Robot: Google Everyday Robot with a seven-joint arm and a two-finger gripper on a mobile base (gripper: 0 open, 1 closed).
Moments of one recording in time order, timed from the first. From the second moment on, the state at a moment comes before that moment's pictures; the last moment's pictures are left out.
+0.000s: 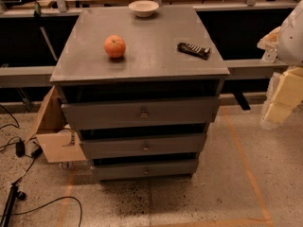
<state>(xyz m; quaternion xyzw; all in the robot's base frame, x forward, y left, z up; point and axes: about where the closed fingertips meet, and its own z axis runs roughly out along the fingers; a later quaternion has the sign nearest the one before) 0.438 -0.216 0.977 -0.60 0.78 -0.04 0.16</state>
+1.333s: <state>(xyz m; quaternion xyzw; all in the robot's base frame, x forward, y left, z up) 0.562 -0.203 0.978 -0.54 0.76 0.08 0.35</state>
